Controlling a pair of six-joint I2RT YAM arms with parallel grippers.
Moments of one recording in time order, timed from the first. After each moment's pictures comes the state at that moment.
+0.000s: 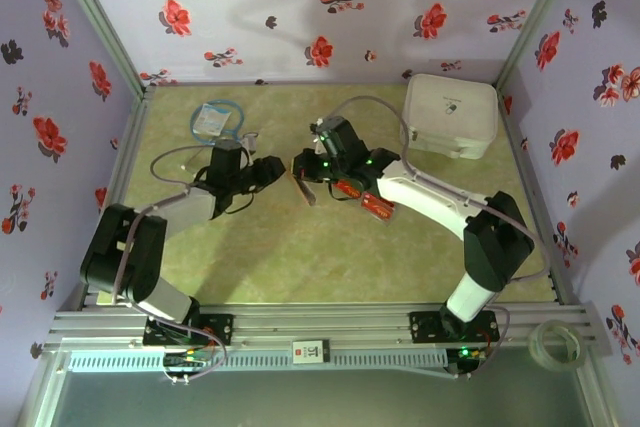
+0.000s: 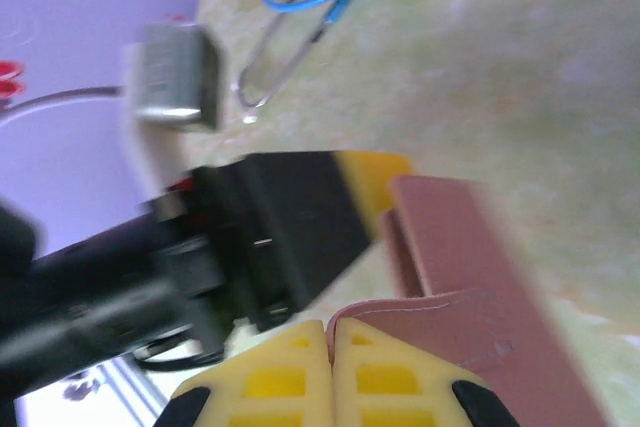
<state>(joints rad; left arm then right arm) -0.38 1.55 0.75 0.21 0.38 -0.85 0.80 1.66 1.31 -0.29 -0.26 0.79</state>
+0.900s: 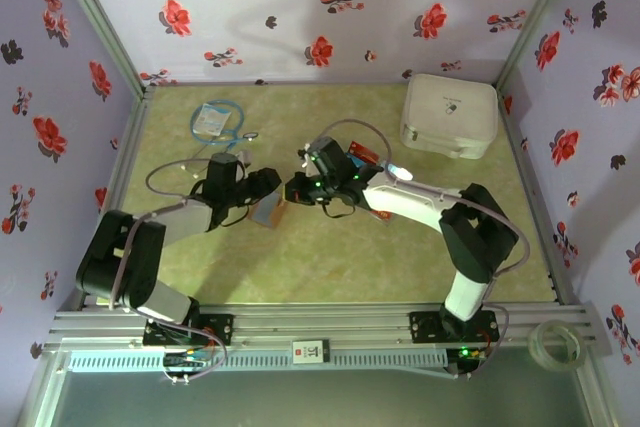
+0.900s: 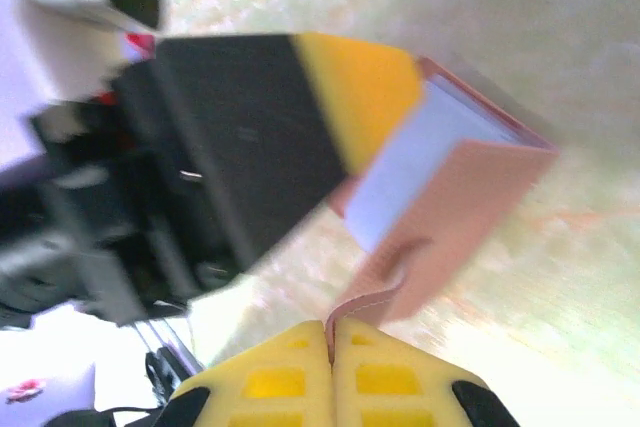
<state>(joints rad) -0.37 1.48 0.63 0.23 0.36 -0.83 0.81 1.73 1.16 -0.18 -0.41 0.79</state>
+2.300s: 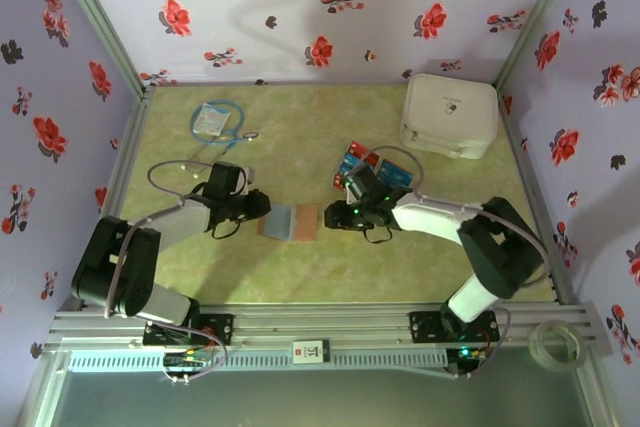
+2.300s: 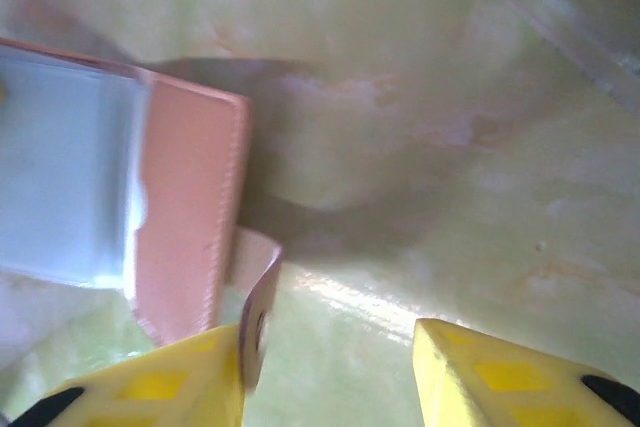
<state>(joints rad) -0.38 1.45 0.63 -0.11 0.31 -0.56 0.72 1.54 0.82 -0.24 -0.26 0.66</state>
